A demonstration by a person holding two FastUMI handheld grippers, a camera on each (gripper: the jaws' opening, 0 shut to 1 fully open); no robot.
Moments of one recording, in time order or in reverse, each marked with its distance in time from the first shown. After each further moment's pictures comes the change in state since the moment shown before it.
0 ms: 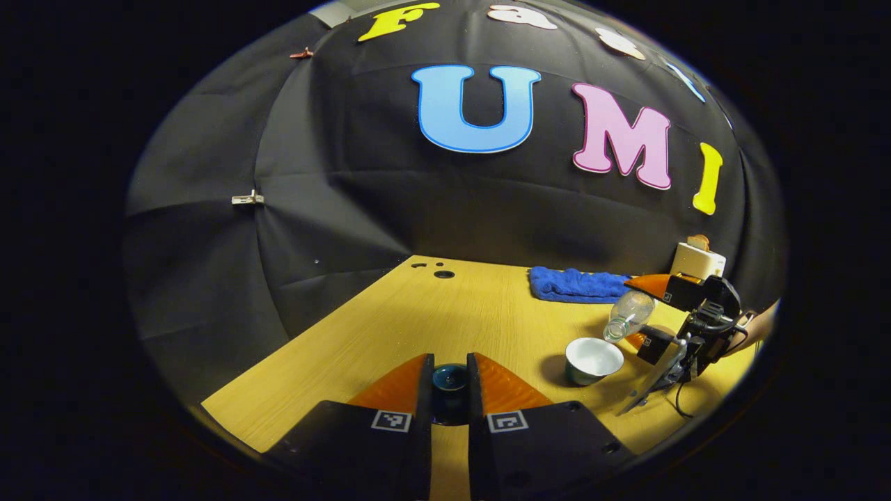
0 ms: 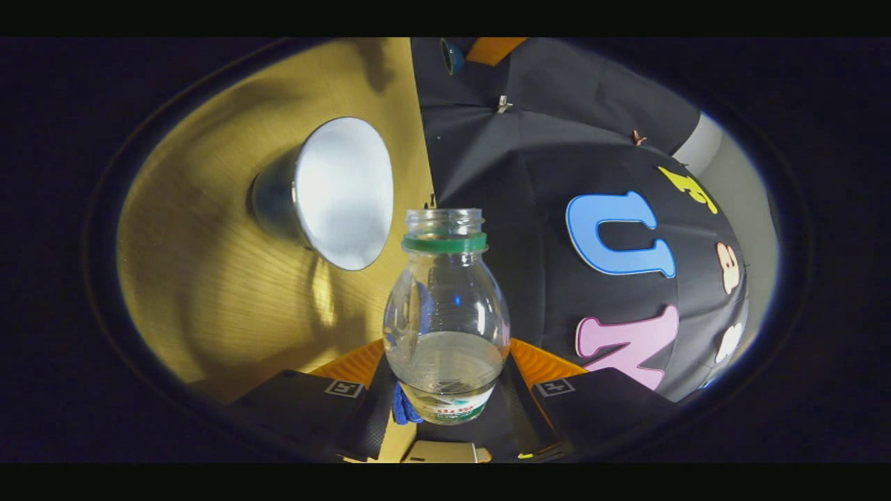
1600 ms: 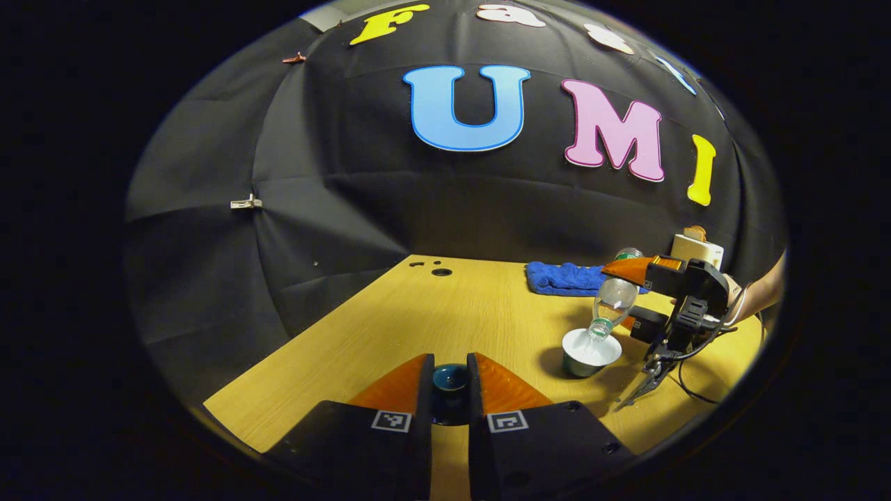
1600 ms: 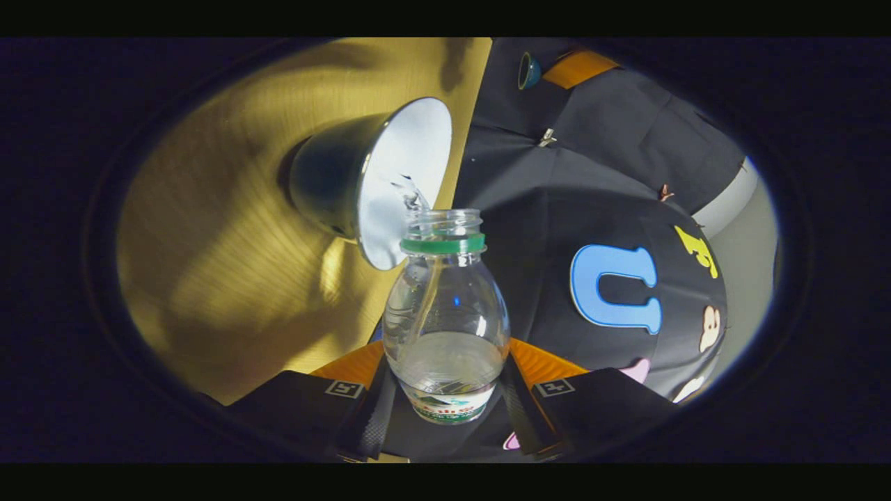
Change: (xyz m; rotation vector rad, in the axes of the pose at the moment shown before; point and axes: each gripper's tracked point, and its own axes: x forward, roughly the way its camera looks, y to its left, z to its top) left arm -0.007 -0.003 -0.005 0.013 -0.004 0.001; right arm 0.019 -0.013 0.021 -0.266 -0.150 -0.028
